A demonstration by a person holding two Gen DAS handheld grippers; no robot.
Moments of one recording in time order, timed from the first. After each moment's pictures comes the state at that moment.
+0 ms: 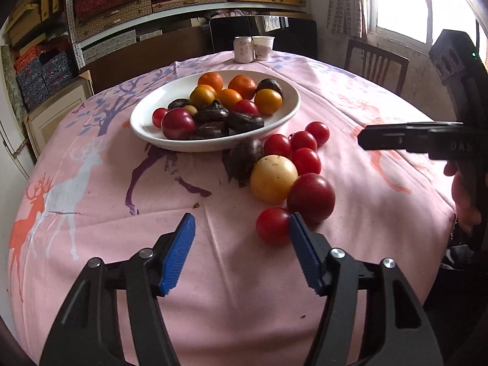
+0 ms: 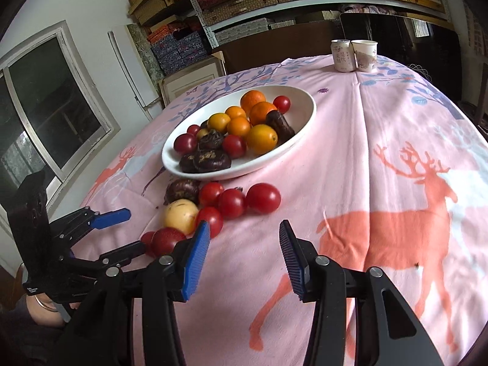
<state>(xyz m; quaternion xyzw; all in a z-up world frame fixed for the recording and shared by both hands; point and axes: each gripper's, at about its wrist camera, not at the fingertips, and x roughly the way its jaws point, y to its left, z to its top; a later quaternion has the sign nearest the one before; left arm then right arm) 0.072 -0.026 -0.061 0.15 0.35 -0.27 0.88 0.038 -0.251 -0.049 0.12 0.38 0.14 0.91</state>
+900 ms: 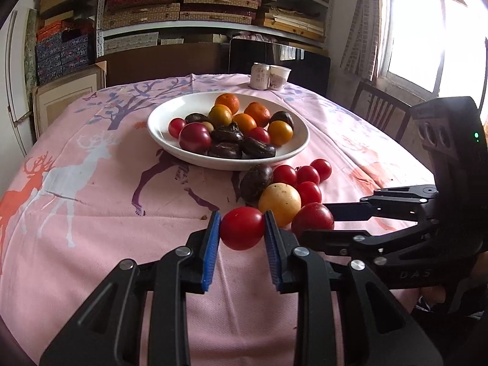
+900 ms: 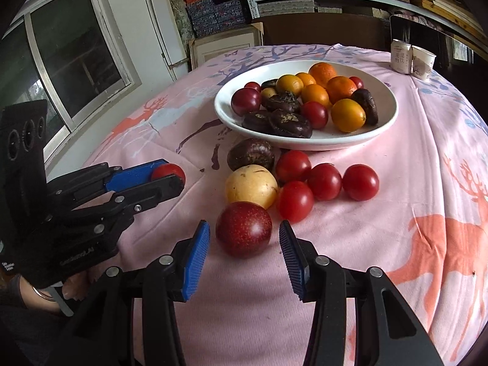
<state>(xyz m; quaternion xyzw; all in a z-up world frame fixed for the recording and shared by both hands) 0.075 -0.004 -0.050 0.05 0.33 -0.27 0.91 0.058 -0.167 -0.060 0.04 0.43 0.18 0.88</state>
